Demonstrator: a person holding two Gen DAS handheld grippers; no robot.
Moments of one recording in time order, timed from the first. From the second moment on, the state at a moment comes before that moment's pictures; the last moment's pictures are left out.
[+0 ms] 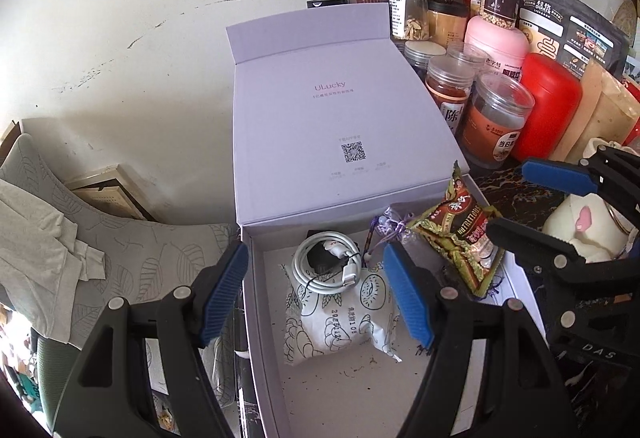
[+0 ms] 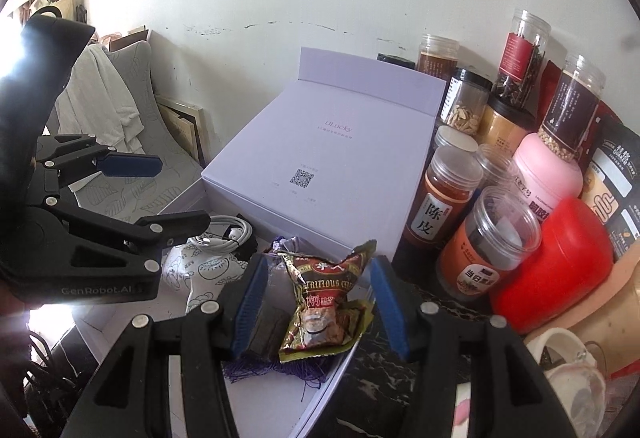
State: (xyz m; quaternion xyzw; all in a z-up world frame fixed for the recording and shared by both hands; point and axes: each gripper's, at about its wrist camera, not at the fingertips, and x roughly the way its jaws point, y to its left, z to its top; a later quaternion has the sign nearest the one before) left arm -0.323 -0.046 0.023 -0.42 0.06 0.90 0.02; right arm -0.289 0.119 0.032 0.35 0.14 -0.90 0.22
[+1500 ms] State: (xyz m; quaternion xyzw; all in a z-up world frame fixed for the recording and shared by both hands) left arm -0.137 -0.017 0.129 -0.34 0.04 0.94 0.01; right arm -0.127 0.149 0.113 0.28 0.14 -0.93 0.21
